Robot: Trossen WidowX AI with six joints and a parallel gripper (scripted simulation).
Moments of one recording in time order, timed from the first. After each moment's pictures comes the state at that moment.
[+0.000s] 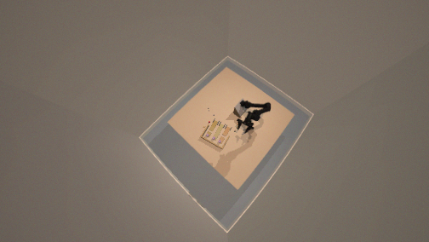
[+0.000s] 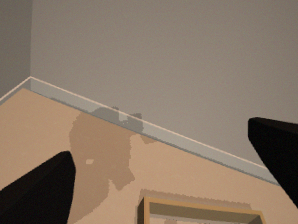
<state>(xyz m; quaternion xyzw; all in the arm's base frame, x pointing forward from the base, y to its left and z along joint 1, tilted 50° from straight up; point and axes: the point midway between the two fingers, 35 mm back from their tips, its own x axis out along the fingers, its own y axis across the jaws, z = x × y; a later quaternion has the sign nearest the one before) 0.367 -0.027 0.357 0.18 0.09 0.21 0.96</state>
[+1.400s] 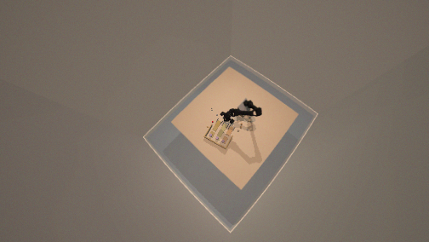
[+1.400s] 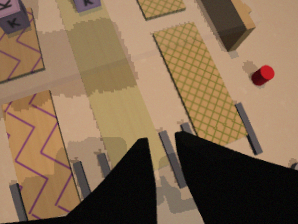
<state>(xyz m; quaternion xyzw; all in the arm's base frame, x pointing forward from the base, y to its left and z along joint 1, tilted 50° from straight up) 0.362 -0.009 -0.017 0.30 0.45 0.23 0.81</state>
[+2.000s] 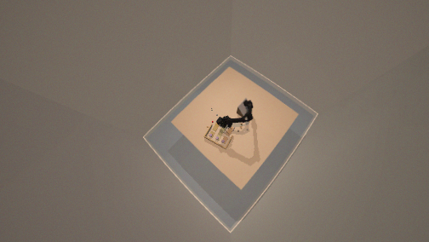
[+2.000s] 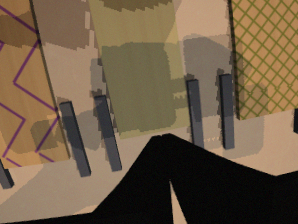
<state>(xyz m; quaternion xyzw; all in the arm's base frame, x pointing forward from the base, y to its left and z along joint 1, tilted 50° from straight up) 0.381 0.045 -0.051 0.20 0.60 0.39 0.67</state>
